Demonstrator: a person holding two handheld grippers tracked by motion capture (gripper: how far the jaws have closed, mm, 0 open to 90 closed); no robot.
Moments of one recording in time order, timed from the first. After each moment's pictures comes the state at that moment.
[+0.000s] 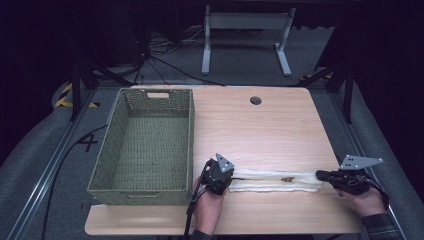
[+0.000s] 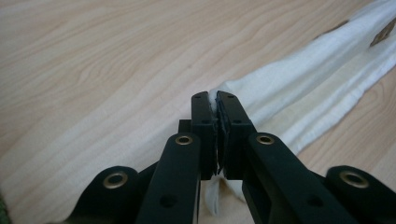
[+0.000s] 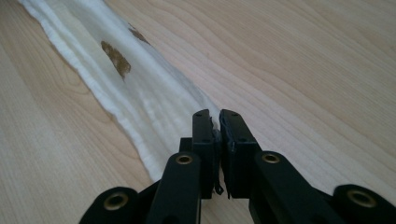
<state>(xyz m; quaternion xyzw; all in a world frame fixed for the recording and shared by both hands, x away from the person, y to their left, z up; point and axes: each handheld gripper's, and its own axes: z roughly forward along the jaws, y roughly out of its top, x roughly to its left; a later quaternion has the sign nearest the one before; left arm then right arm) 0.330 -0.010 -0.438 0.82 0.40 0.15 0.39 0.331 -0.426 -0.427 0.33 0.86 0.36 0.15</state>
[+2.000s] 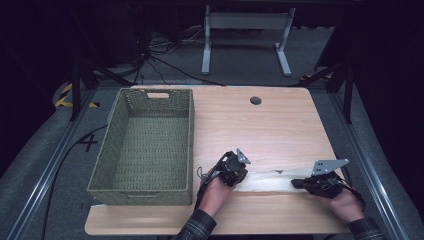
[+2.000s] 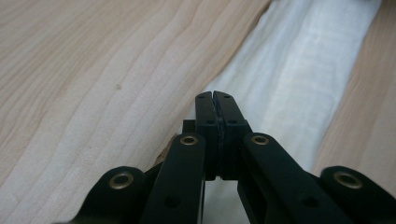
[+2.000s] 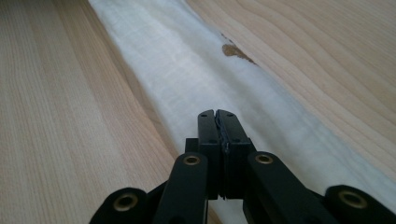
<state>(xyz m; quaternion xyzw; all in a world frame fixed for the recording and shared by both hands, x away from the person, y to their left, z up) 0.373 -0.051 -0.447 0.90 0.27 0.06 0.34 0.335 -0.358 -0.442 0.27 0.89 0.36 0.08</state>
